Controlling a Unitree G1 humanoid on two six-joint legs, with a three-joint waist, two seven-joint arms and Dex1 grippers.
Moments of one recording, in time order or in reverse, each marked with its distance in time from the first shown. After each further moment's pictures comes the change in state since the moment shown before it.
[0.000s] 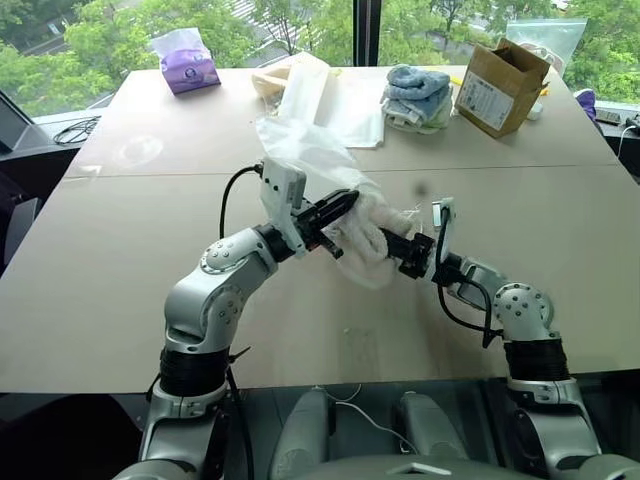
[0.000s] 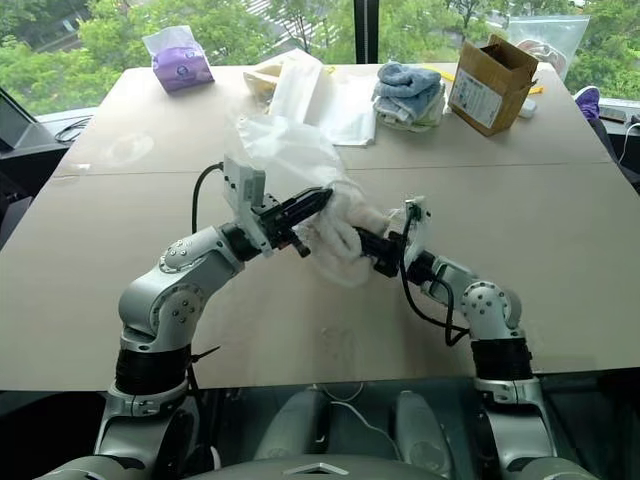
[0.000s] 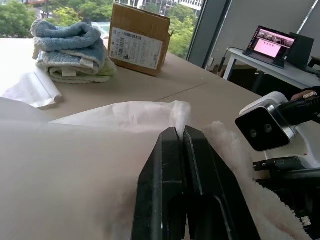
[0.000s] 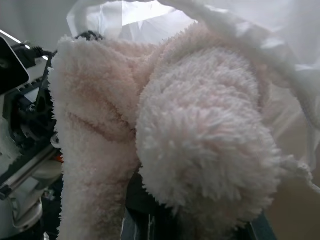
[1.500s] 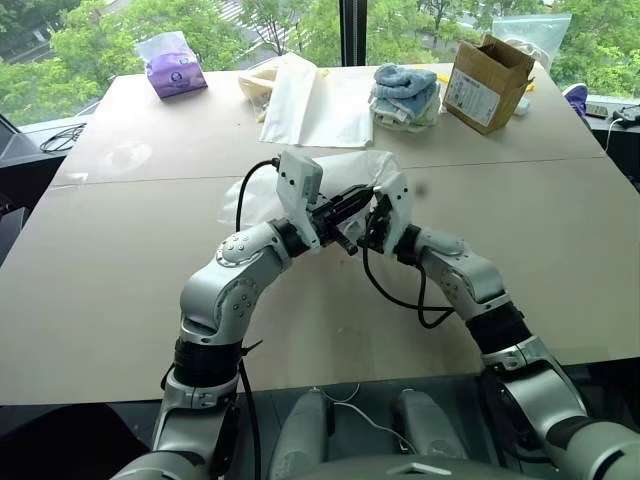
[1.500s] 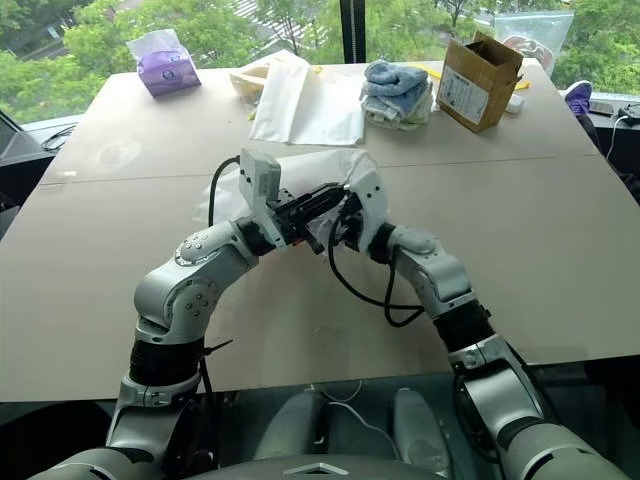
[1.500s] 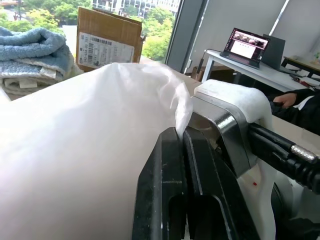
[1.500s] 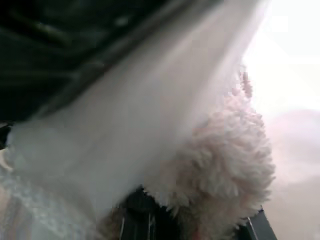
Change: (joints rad) left arm -0.050 -0.035 -0.042 0.021 0.003 -0.006 -0.012; right arm -0.208 0.032 0.253 0.209 -0.437 -0.475 0.094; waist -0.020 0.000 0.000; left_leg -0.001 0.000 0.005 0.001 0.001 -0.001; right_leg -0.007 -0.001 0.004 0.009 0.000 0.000
